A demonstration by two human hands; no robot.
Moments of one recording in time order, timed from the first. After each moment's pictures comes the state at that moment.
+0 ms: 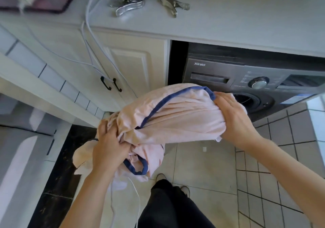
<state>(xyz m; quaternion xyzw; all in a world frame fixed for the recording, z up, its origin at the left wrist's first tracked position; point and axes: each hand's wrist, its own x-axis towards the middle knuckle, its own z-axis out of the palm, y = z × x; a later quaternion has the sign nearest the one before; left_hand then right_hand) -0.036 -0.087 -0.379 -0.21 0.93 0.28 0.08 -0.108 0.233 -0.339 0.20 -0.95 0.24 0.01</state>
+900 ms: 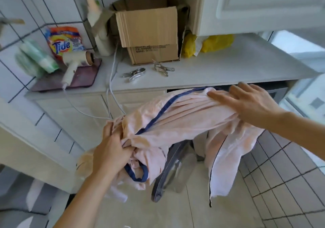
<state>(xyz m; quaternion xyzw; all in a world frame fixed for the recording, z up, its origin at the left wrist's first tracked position) -0.058 -0.173 -0.267 -0.02 0.97 0.25 -0.02 -0.067 0.215 -0.190 0.25 -0.94 -0.13 0.20</state>
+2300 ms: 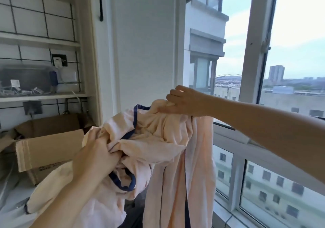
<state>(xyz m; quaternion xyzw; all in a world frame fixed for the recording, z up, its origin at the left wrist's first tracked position) -0.086 0.031 -0.015 0.27 0.87 0.31 -0.27 0.009 0.328 0.118 0.23 -0.73 -0.57 0.30</state>
